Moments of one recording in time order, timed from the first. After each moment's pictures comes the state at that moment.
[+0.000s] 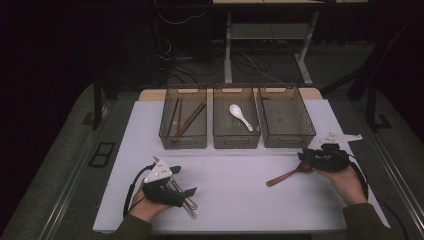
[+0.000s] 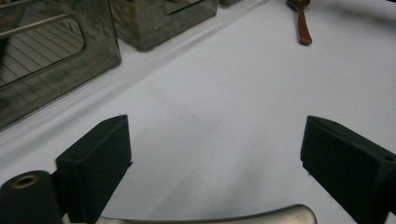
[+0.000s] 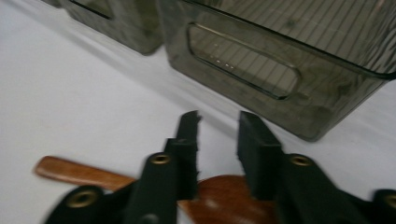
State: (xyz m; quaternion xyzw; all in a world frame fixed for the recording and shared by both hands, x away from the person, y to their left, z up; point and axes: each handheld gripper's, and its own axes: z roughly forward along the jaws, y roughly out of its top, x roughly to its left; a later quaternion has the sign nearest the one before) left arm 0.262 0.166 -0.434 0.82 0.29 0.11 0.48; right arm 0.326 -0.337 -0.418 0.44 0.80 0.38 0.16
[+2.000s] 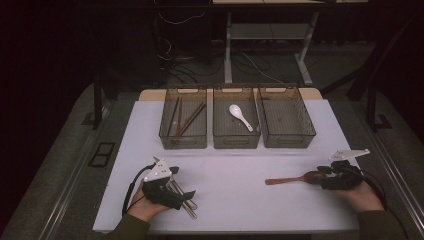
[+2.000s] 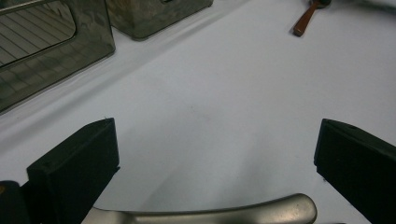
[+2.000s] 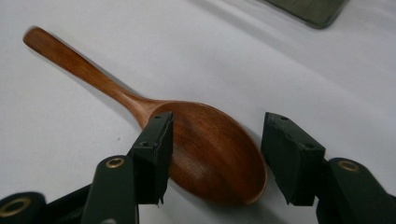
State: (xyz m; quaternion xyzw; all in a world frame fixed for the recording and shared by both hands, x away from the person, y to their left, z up) left arm 0.265 0.170 -0.438 0.83 0.29 0.10 0.47; right arm 0.290 -0.368 -0.443 0.44 0.83 0.31 0.11
